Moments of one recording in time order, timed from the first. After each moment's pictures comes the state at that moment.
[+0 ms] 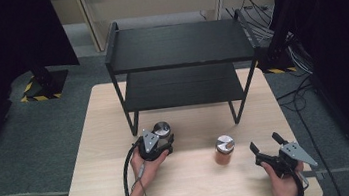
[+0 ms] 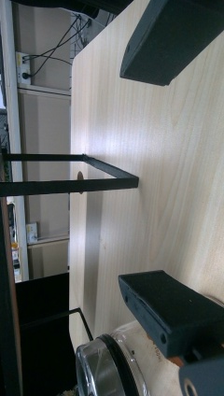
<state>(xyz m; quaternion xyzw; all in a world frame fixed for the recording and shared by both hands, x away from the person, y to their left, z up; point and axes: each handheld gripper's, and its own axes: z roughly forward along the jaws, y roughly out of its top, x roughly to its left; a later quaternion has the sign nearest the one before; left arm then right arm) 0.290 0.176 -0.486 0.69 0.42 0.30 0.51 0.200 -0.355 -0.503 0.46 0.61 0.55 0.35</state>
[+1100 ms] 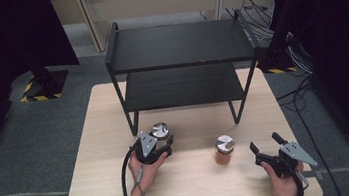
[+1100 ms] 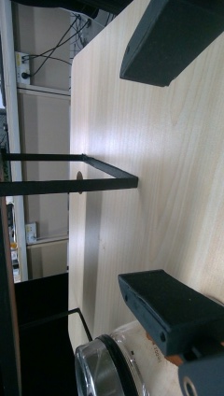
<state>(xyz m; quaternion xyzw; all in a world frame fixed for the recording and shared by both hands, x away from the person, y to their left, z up) 0.270 0.182 -0.477 0.67 0.41 0.31 0.53 0.200 -0.355 -0.502 0.46 0.61 0.54 0.35</state>
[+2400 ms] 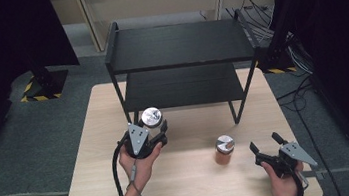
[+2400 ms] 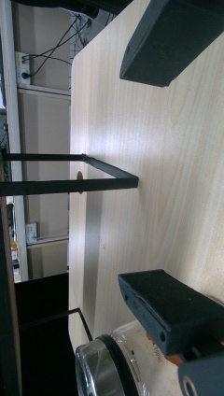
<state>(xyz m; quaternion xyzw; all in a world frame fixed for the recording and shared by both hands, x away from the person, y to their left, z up) 0.241 0.175 -0.414 0.61 0.41 0.38 0.56 0.200 -0.355 -0.502 0.46 0.61 0.55 0.35</state>
